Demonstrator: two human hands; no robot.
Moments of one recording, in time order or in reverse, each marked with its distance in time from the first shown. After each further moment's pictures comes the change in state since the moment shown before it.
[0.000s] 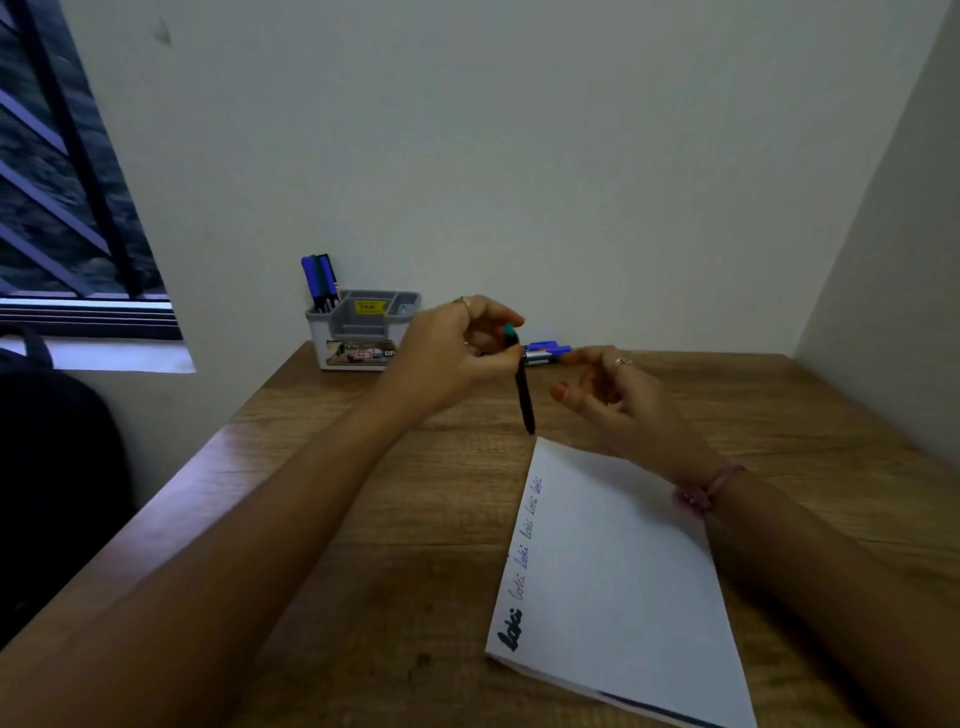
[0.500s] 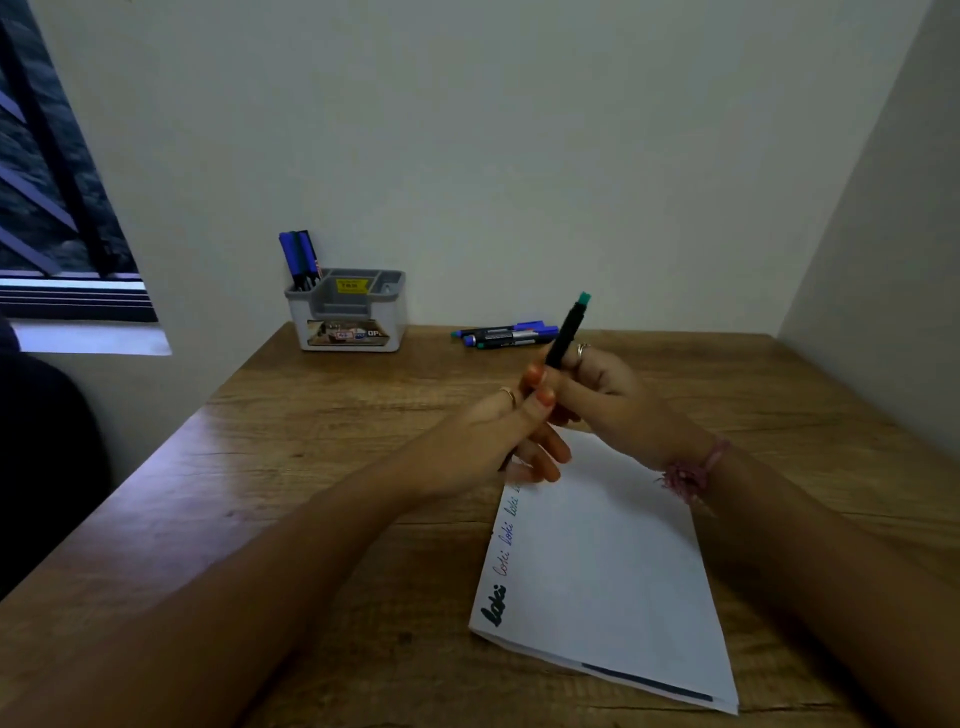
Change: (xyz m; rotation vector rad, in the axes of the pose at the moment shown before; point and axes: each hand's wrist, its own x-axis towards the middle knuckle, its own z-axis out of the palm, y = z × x) left_hand -0.058 0.028 0.033 -0.441 -0.507 -0.385; right_hand -0.010 -0.028 0.004 0.401 -0.298 -0.001
